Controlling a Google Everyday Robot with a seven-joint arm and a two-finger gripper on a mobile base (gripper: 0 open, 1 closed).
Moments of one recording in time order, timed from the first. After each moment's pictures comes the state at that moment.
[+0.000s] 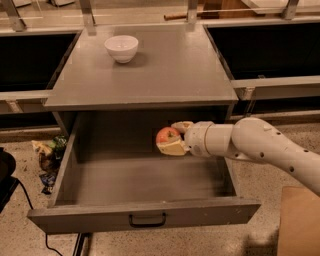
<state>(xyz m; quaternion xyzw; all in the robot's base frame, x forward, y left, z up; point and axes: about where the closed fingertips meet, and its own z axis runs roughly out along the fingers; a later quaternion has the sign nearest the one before) 0.580 -0.038 0.742 -0.42 0.75 0.21 0.47</state>
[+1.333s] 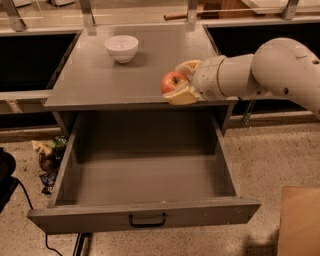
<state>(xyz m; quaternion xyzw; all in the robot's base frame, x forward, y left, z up) 0.615 -0.053 0.909 -0.53 0.67 0.09 0.52</state>
